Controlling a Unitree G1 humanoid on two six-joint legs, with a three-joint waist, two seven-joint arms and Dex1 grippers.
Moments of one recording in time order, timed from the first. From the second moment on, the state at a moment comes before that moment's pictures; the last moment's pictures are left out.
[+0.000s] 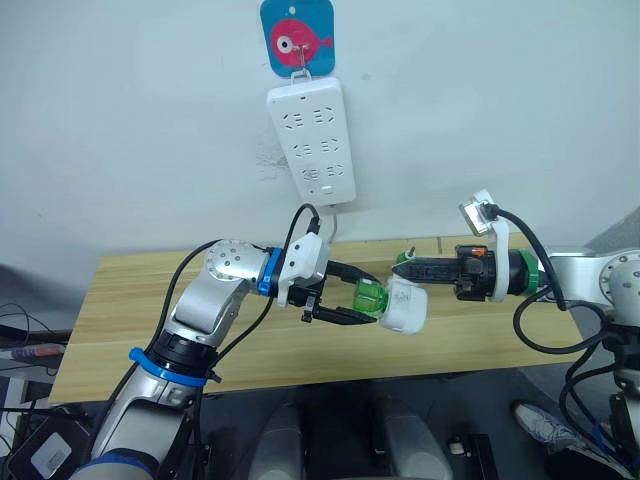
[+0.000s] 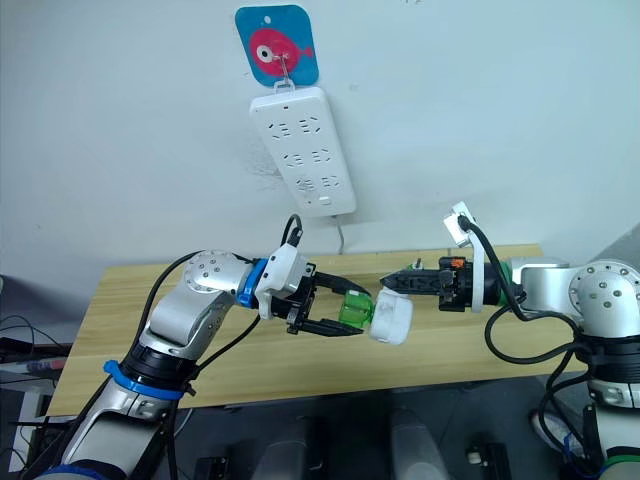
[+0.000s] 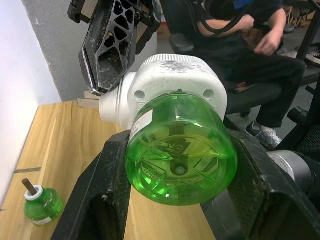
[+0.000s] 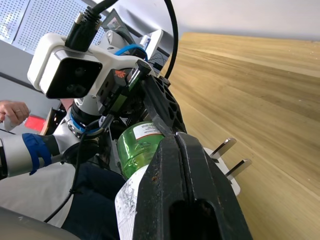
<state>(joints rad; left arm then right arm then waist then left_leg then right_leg) -0.56 0.48 -0.25 -0.04 -0.38 0.19 -1.39 -0.58 -0.76 -0.06 -0.14 1.47 1.33 0.44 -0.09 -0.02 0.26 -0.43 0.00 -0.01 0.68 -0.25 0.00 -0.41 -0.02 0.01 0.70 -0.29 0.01</state>
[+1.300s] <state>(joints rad) -0.48 0.16 -0.12 0.09 -0.35 0.08 -0.90 -0.07 -0.27 -0.15 -0.69 1.54 0.63 -0.41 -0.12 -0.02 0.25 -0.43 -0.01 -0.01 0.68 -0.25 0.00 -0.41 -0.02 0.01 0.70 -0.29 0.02</state>
